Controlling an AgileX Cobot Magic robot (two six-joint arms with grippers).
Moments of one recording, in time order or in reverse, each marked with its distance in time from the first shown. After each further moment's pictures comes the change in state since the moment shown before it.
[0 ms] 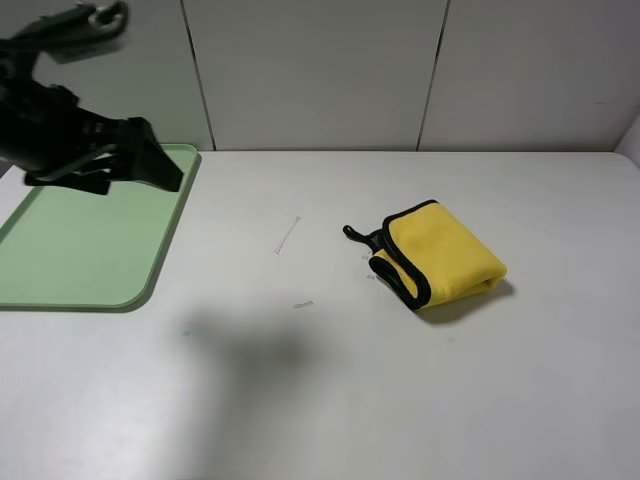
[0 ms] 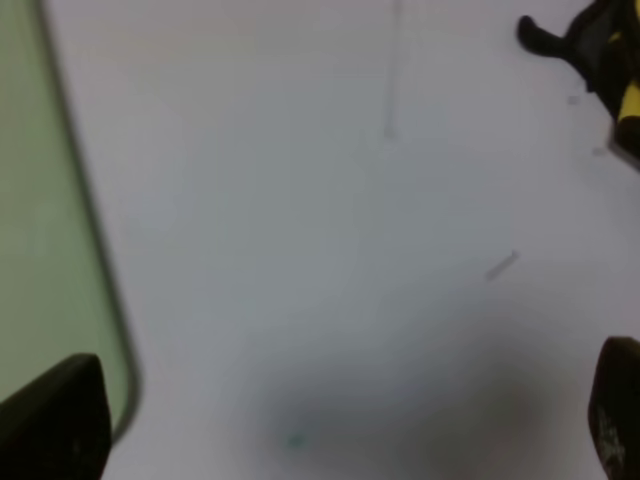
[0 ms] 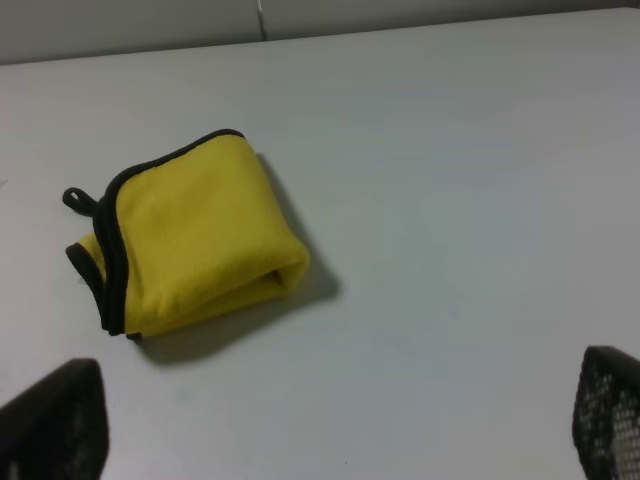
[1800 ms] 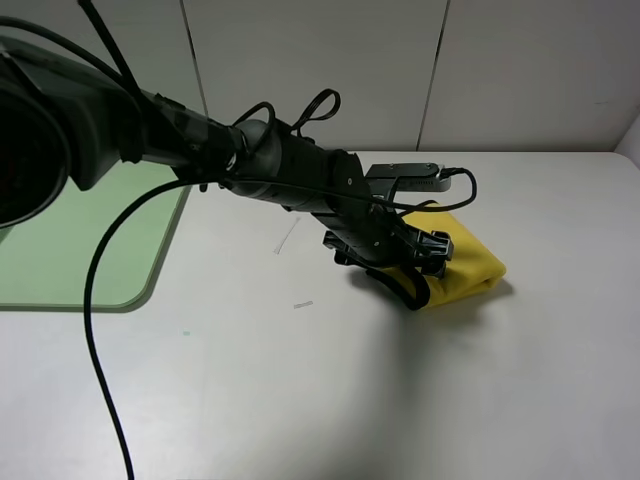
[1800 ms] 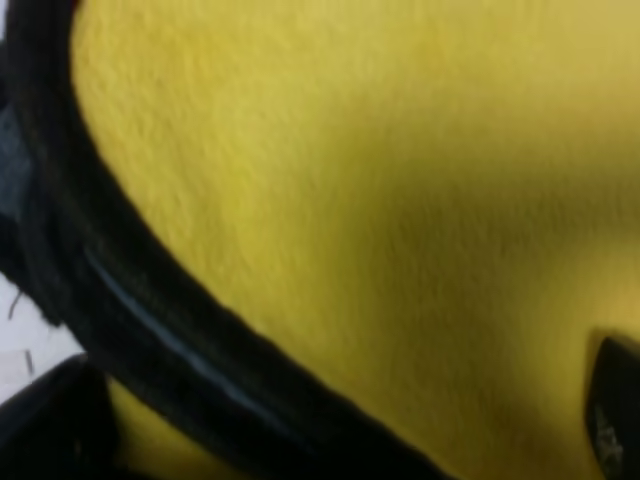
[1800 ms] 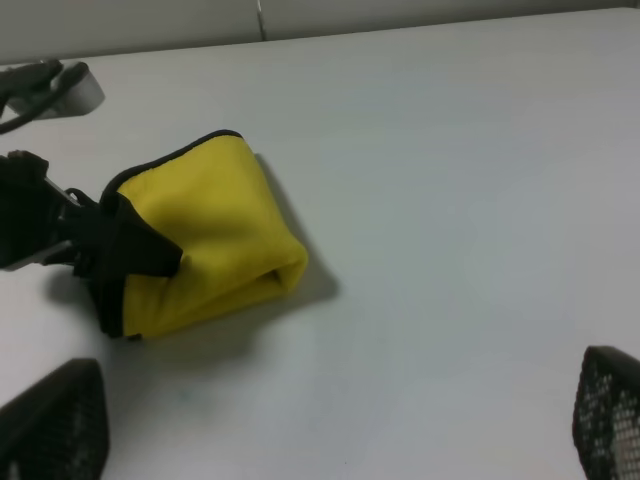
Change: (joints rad) left arm -0.594 0.934 -0.650 0.013 -0.364 -0.363; right arm 0.000 0.000 0.000 -0.001 0.000 0.000
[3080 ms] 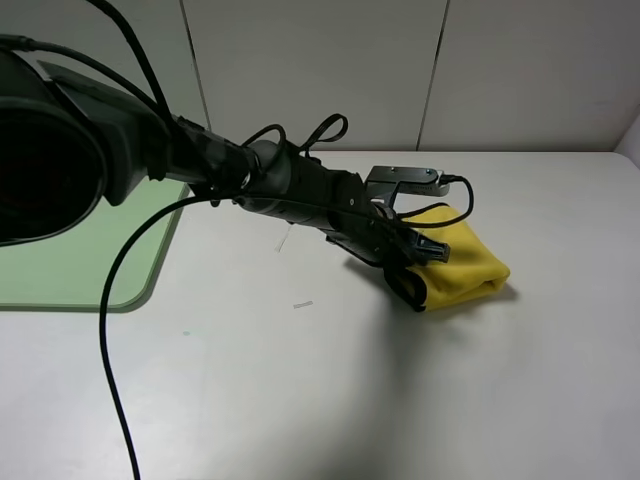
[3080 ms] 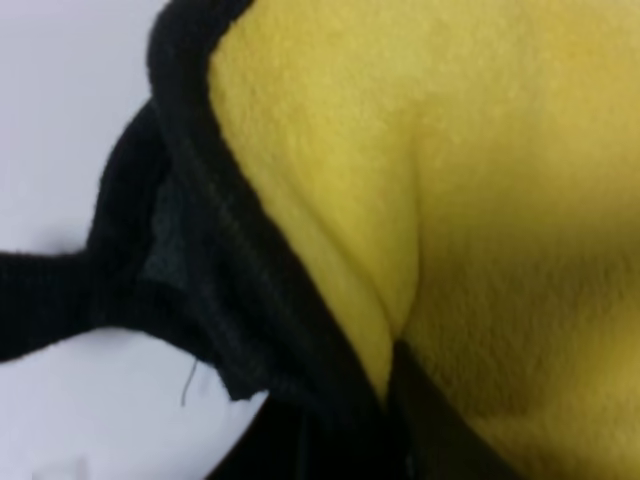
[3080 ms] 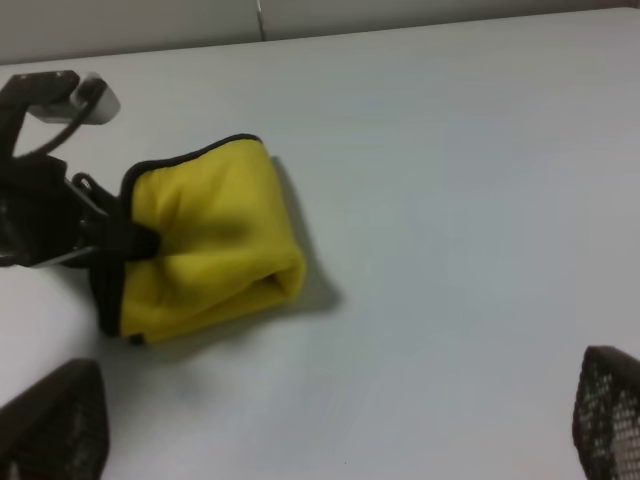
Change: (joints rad) left arm 0.011 0.039 -0.008 0.066 -0.079 0.000; right arm 0.000 0.000 0.000 0.000 0.000 0.000
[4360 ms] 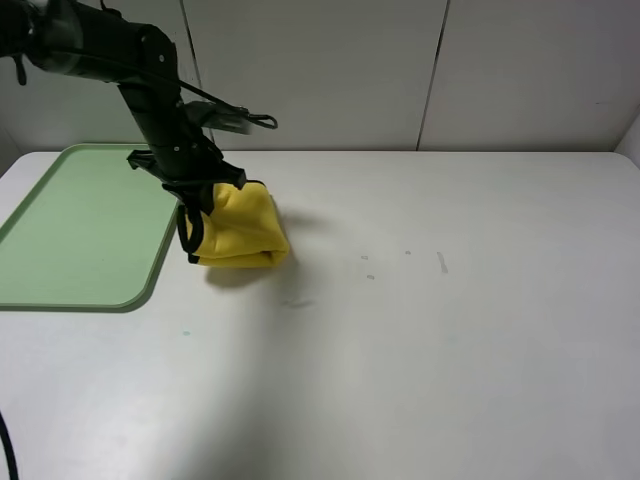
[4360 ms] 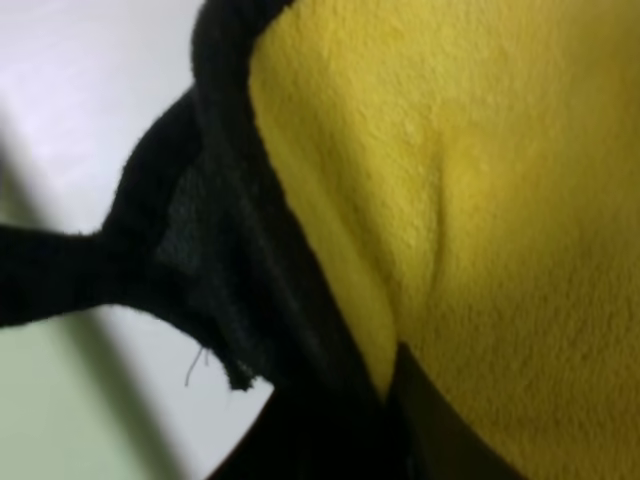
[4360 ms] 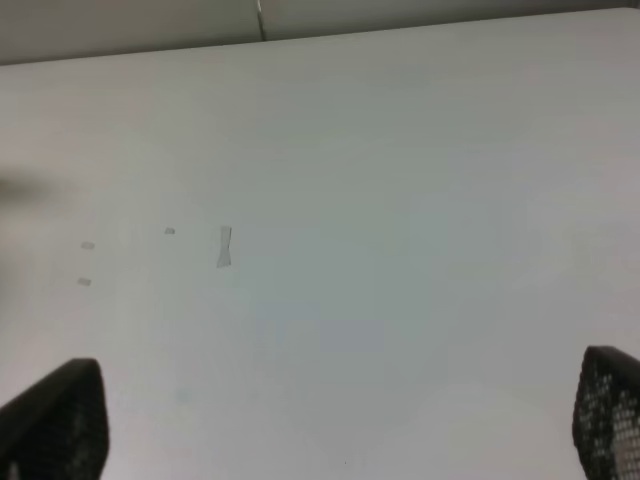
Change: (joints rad) left arm 0.527 -0.223 0.005 0.408 0.692 0.000; right arm 0.000 0.000 0.000 0.000 0.000 0.000
